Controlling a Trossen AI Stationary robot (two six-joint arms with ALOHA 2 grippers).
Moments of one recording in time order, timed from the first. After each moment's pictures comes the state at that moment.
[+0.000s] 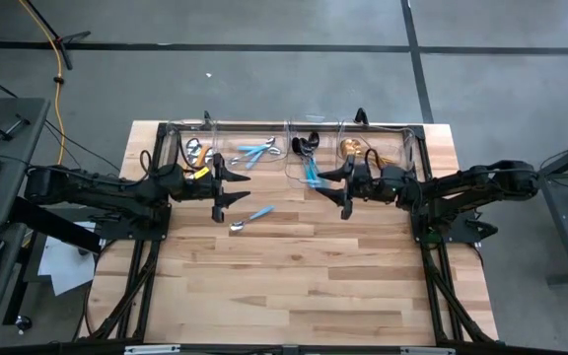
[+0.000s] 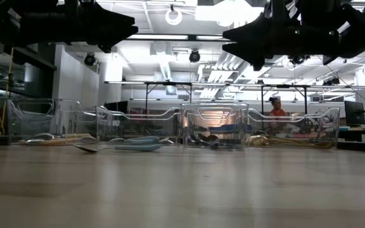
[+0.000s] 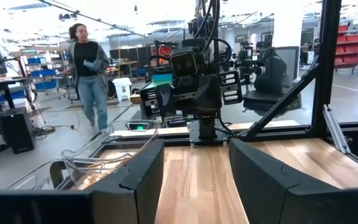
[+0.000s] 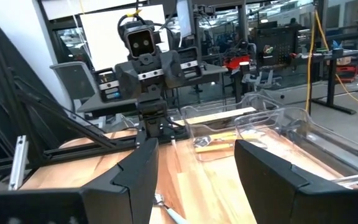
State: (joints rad) left arm 0.13 0.98 0.28 0.81 0.07 0.08; right arm -0.13 1.26 0.37 0.98 -0.01 0.13
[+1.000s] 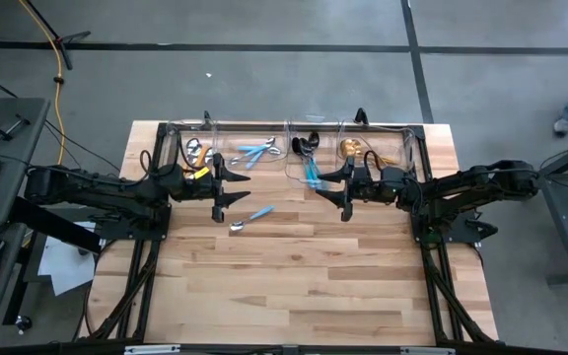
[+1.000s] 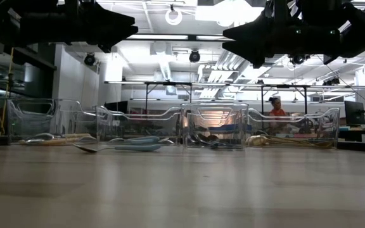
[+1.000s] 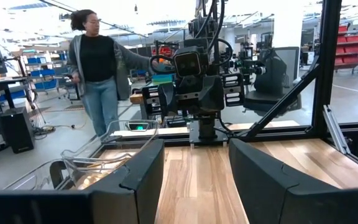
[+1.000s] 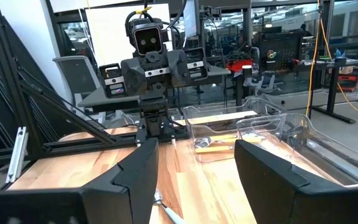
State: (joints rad) left arm 0.13 0.98 0.28 0.81 0.07 0.08; right arm -0.12 1.26 0.37 0.98 -0.02 0.08
